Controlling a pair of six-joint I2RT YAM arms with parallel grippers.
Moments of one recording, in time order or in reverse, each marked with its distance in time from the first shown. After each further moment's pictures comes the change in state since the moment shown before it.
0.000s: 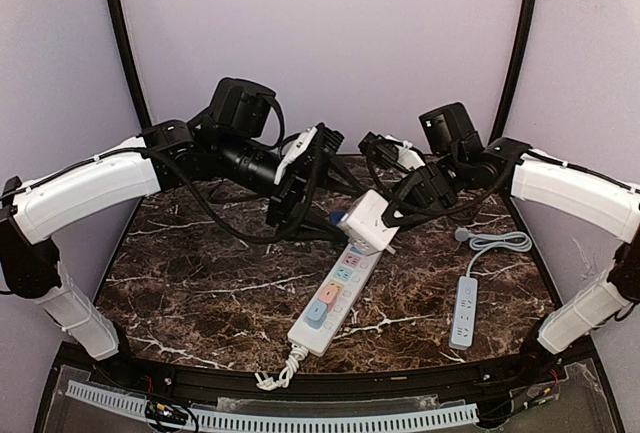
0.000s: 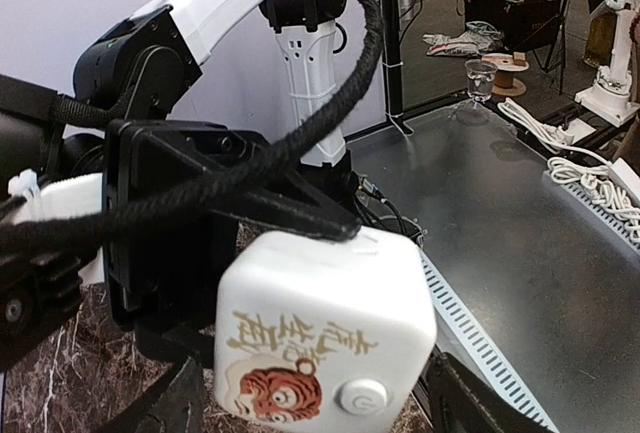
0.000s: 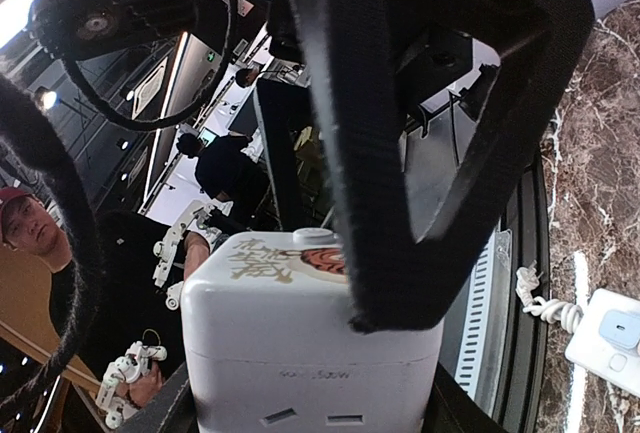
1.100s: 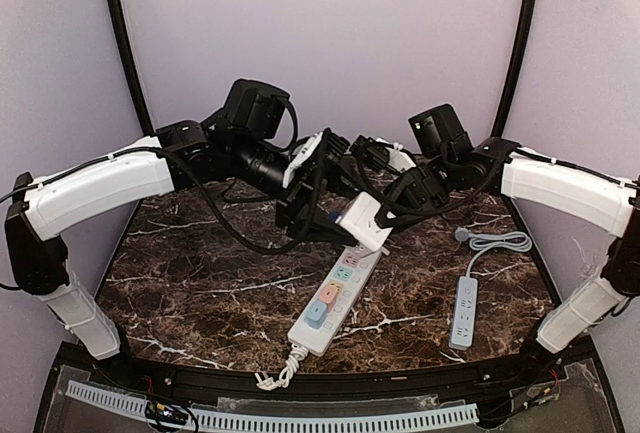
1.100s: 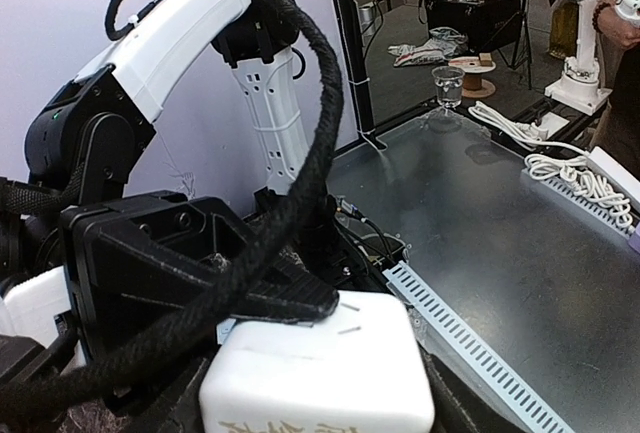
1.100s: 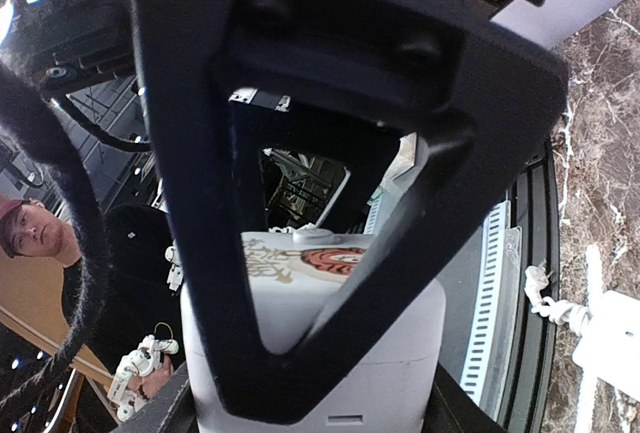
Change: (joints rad) left arm -0.013 0.063 0.043 0.028 0.106 0.065; right arm 0.019 0.061 0.030 -0.004 -0.027 -0.005
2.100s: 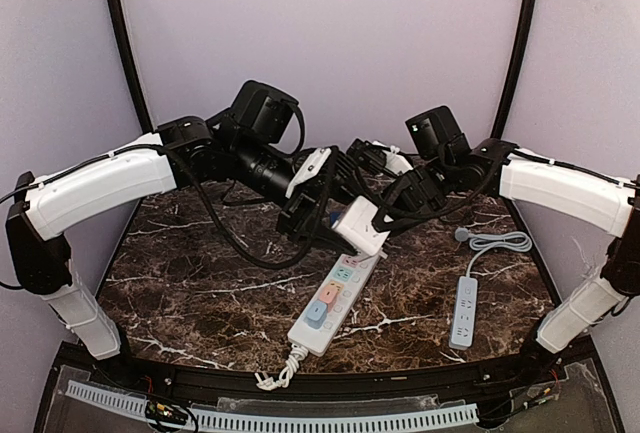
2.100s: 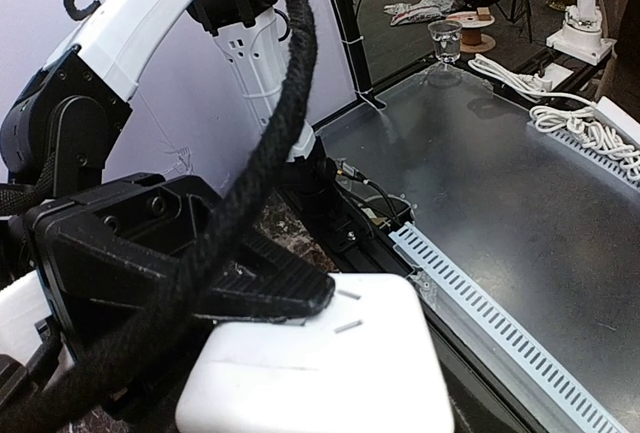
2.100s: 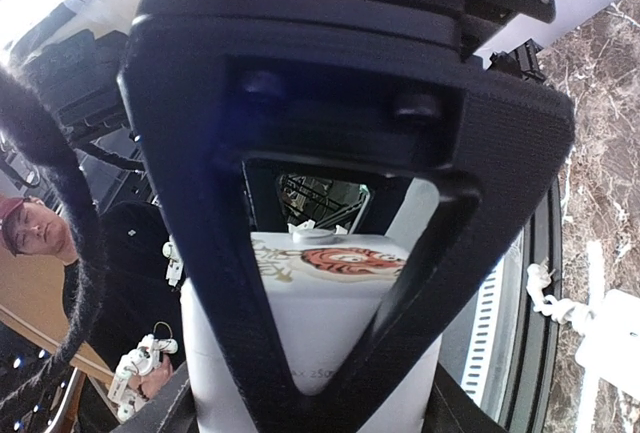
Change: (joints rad) left arm -0.029 0.020 0.053 -0.145 -0.088 0.152; right arm 0.015 0.007 0.000 0.004 0.012 0.003
